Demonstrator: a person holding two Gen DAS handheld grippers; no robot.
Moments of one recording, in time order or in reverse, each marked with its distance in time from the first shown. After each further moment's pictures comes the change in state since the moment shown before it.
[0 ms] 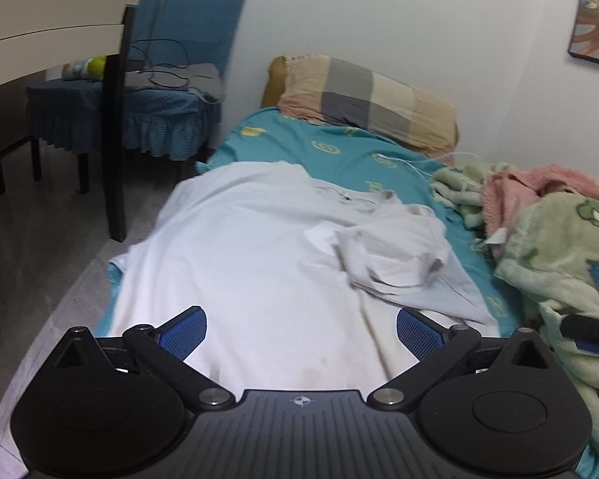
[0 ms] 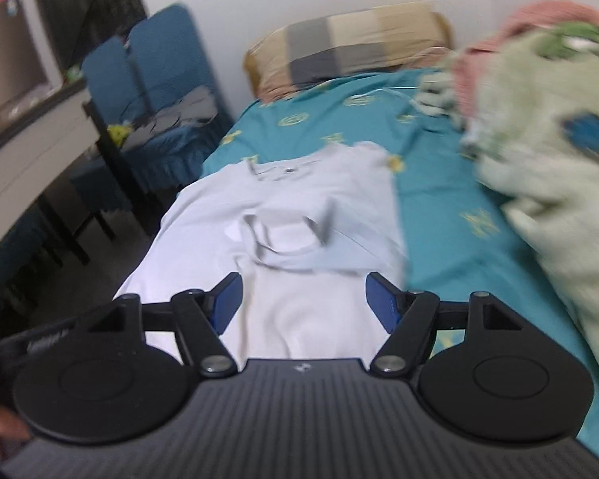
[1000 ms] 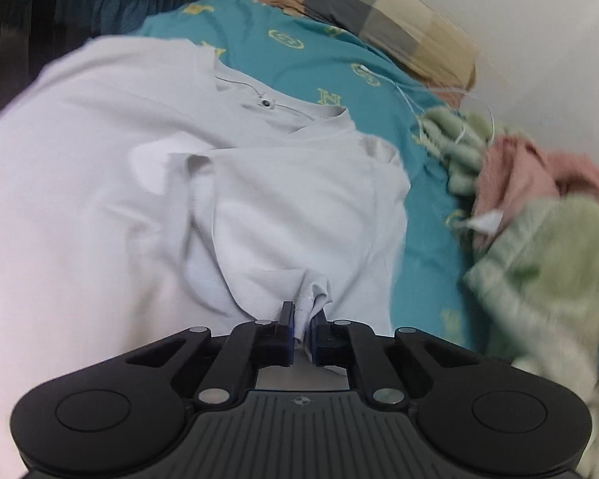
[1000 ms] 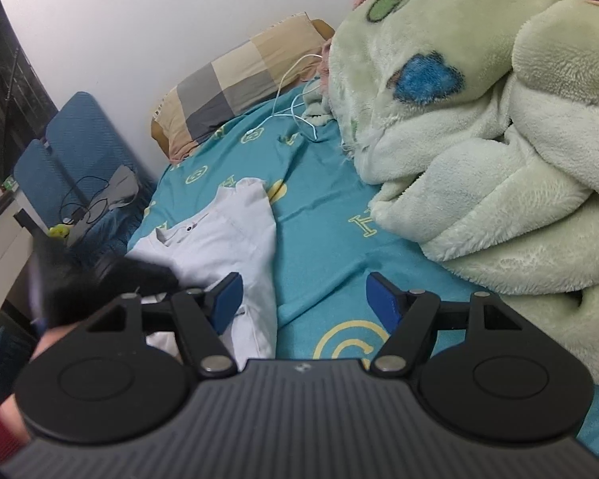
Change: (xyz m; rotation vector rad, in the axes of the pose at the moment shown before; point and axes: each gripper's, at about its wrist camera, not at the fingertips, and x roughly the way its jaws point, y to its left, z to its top) left arm 0.175 -0.105 0.028 -0.178 0.297 -0.051; right arm 0.018 -0.107 0.005 0.283 -0.092 -0.083
